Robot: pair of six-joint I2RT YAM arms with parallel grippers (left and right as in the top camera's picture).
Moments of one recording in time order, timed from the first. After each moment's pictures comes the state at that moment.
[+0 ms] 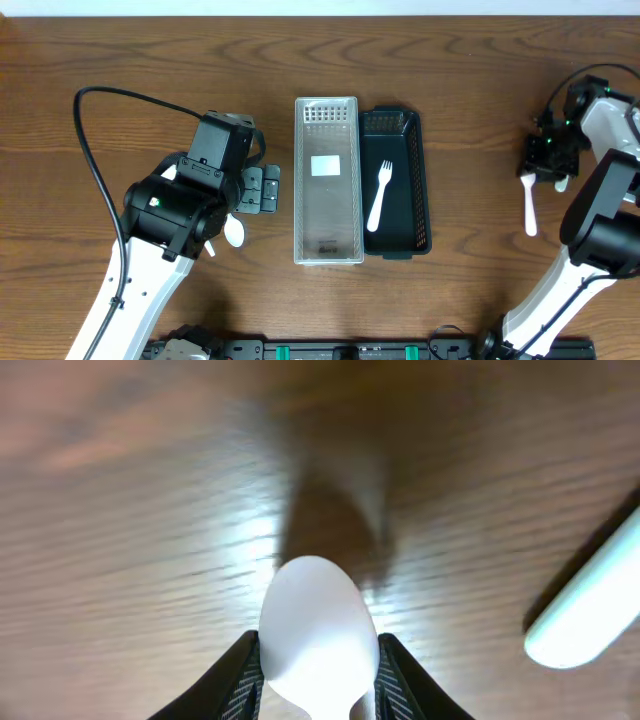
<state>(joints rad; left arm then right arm) -0.41 1.20 1.28 -1.14 -0.17 -0.25 -0.35 2.13 1.60 -1.12 -0.07 -0.06</state>
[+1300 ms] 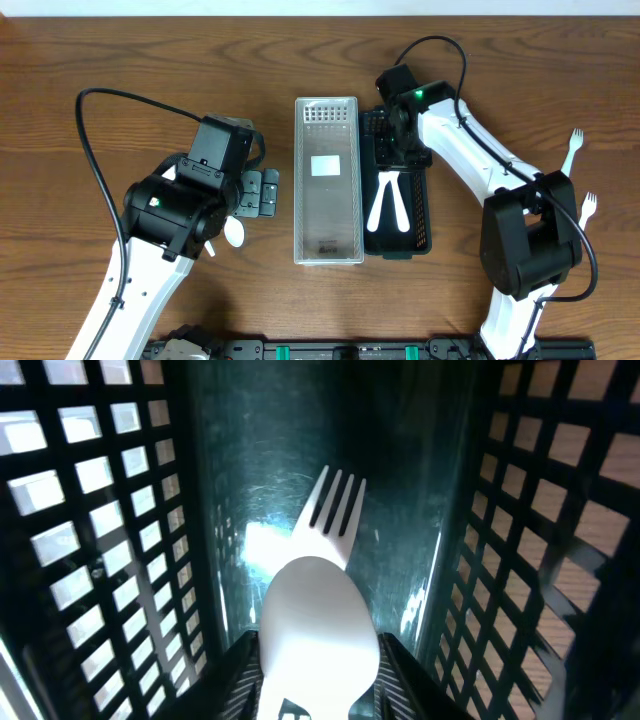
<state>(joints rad) -0.41 1.20 1.28 -1.17 -0.17 -0.25 0.39 2.00 1.54 -1.05 -0.08 0.40</state>
